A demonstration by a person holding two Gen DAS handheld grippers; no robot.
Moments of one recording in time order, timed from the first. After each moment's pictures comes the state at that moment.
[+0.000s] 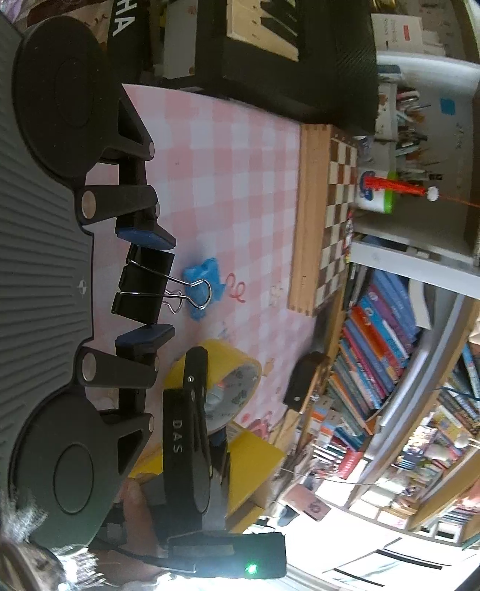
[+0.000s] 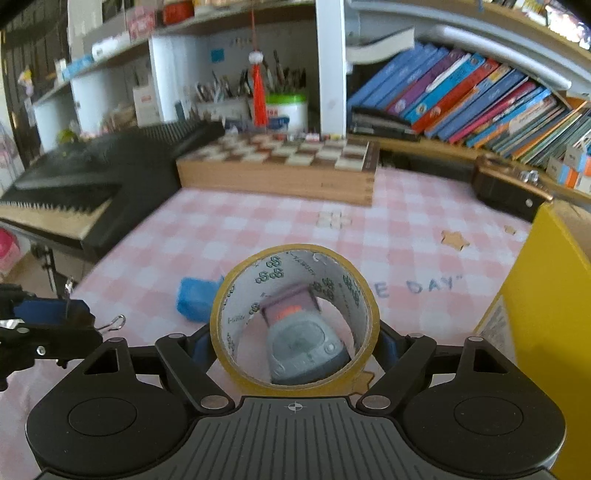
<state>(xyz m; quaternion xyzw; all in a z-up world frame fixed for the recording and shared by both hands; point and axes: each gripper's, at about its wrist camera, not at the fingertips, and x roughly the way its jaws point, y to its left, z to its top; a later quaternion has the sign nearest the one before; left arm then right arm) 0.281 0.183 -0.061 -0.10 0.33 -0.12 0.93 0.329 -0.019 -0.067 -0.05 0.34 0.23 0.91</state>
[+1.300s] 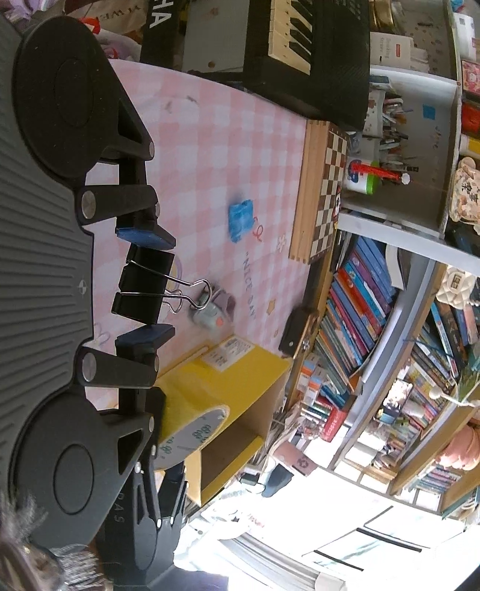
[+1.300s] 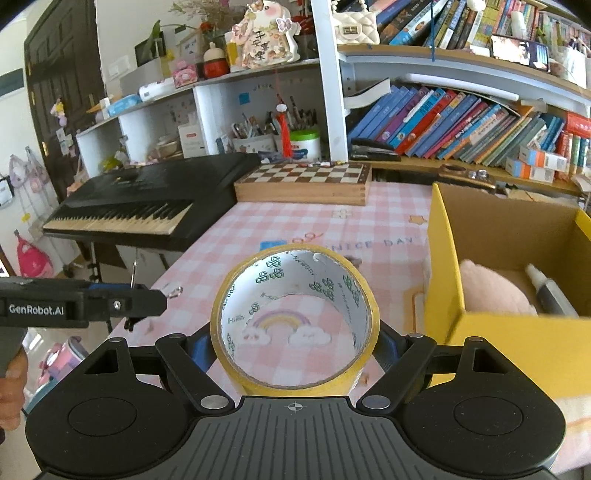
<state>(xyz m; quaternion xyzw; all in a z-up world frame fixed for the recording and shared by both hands) 0.138 0.138 -0.019 -0.13 0.30 -0.14 0.93 0.150 -0.089 -0.008 -0.02 0.32 0.25 0.91</state>
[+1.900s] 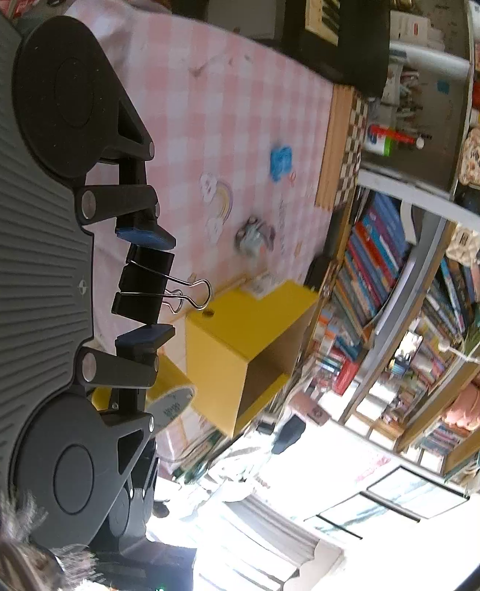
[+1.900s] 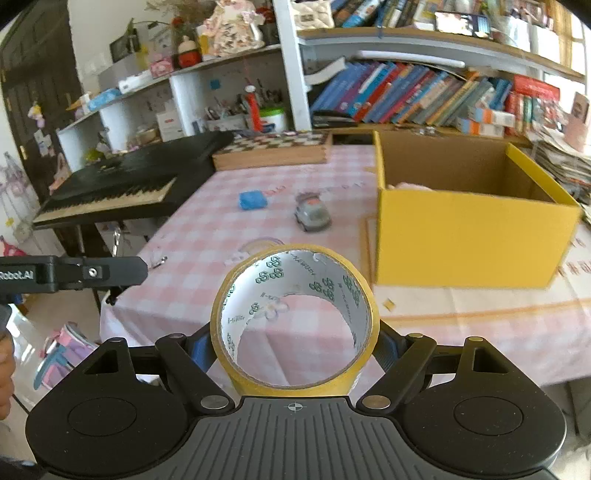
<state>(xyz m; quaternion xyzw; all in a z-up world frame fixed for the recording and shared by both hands) 0.062 0.099 -0.016 -0.16 0.31 -0.20 0.92 0.064 -0.140 -0.017 0.00 0.35 0.19 0.92</state>
